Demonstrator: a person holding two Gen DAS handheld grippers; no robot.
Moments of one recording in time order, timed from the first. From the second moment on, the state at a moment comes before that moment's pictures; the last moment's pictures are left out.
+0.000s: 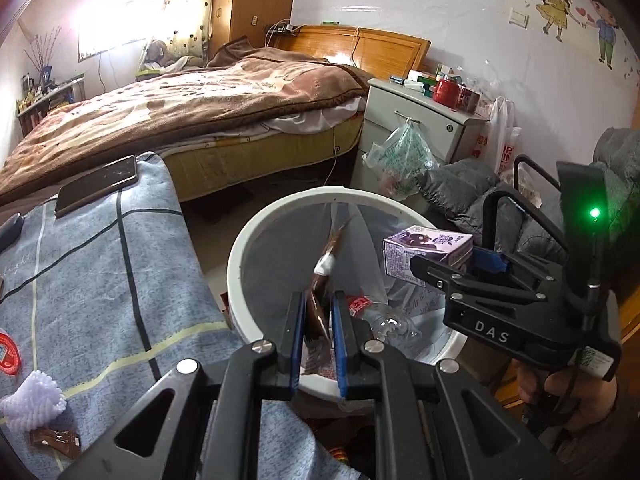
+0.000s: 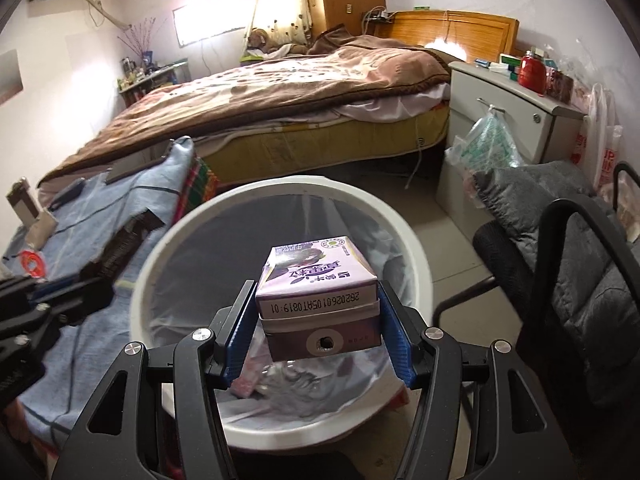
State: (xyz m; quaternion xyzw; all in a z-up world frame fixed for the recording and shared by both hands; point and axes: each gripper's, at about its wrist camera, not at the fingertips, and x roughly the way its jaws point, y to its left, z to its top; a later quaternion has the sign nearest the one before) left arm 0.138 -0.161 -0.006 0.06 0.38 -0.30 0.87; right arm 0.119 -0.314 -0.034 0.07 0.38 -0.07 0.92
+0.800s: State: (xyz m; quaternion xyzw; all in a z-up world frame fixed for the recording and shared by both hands) left arm 0.128 -0.122 0.005 0.03 0.36 -0.27 0.89; right arm 0.108 -0.300 -0.019 0.09 0.36 -0.07 0.93
